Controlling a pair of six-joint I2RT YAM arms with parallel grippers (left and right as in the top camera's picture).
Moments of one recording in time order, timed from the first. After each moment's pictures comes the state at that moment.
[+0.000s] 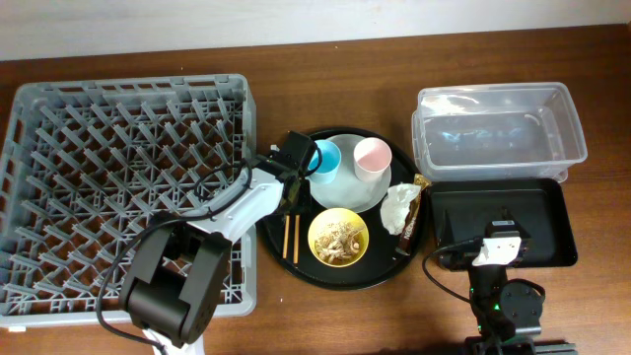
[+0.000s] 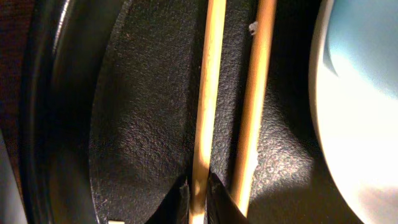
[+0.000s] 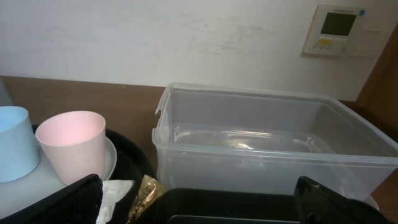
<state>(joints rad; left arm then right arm) -0.52 1.95 1.24 -0.65 -0.08 -0.48 -0.01 0.01 0.01 -0.07 0.04 -0.08</state>
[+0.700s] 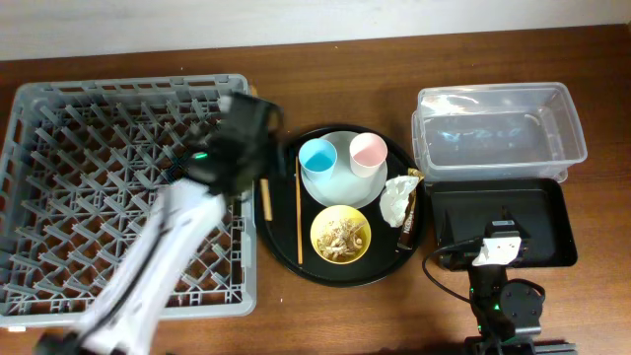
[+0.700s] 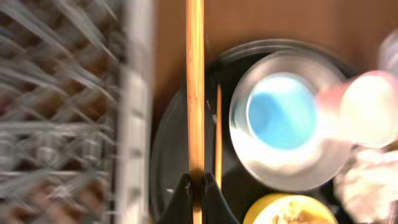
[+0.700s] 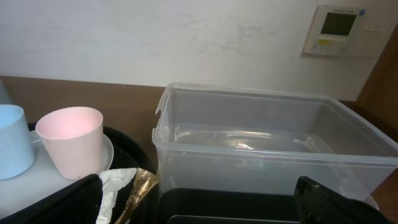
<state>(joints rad) -0.42 1.56 1.40 -0.85 -0.12 -0.44 -0.01 0.01 0.01 -0.07 0.04 -0.08</state>
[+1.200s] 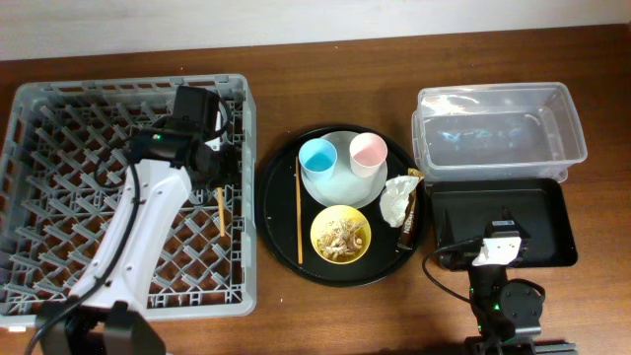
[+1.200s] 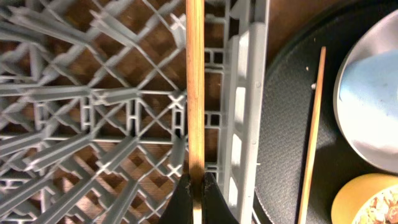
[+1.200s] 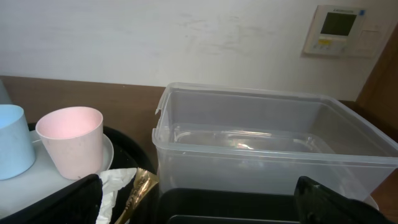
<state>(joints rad) -0.20 1.64 1.40 -1.00 -0.05 -0.22 -0.01 0.01 0.01 -0.07 0.04 -0.08</state>
